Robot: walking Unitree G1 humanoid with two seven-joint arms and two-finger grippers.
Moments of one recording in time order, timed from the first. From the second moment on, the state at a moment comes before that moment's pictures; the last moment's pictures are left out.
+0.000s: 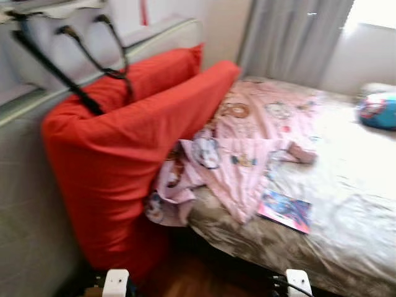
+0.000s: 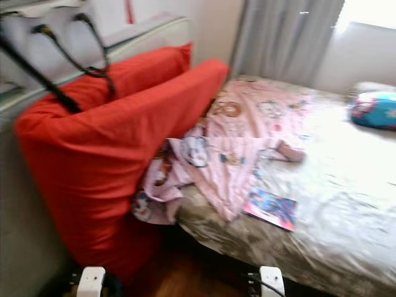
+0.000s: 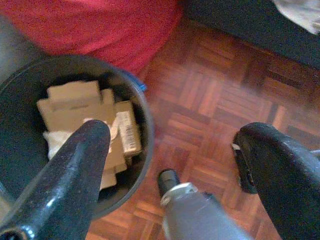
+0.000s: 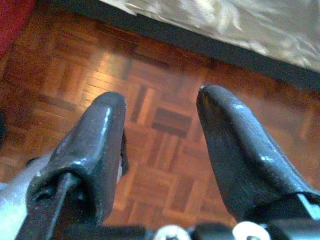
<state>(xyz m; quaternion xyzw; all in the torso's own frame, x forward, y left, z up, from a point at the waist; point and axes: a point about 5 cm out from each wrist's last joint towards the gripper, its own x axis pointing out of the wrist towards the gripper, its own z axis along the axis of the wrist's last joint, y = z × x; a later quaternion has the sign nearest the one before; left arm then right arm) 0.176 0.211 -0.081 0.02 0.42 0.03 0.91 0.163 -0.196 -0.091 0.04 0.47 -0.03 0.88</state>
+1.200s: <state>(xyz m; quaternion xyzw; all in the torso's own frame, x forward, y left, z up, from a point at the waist) 0.181 0.210 -0.078 0.02 0.41 0.02 0.91 0.167 -0.202 -0.089 0.03 0.46 -0.04 0.89</state>
